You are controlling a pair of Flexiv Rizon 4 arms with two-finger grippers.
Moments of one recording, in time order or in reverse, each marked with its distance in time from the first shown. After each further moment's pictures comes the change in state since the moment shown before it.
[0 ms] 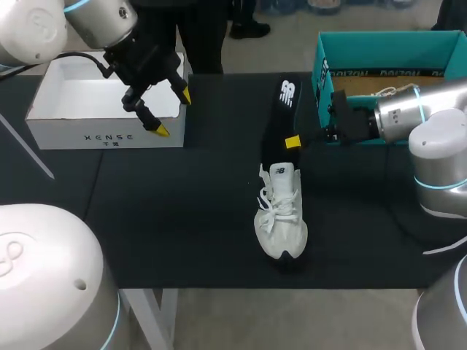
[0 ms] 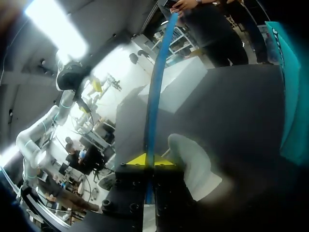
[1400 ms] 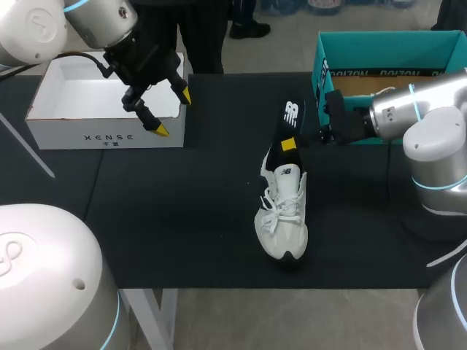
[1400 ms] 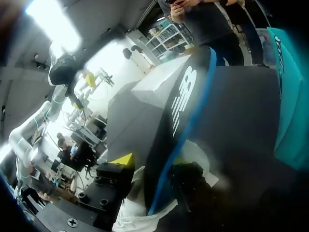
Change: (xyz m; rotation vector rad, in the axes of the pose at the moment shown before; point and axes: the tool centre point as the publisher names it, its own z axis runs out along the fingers) left arm 0.000 0.000 0.000 0.000 0.000 0.000; right arm -0.001 0.002 0.002 0.039 -0.090 -0.022
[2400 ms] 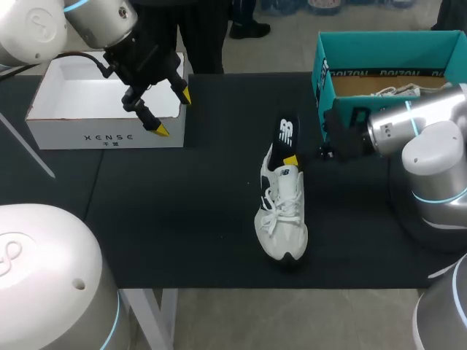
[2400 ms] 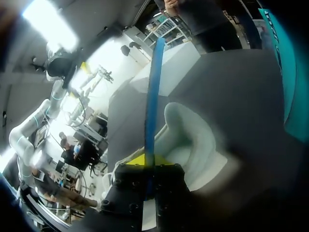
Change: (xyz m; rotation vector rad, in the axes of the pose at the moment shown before) left arm 0.000 0.000 0.000 0.000 0.000 0.000; right arm -0.005 -0.042 0.013 0.042 0.026 0.051
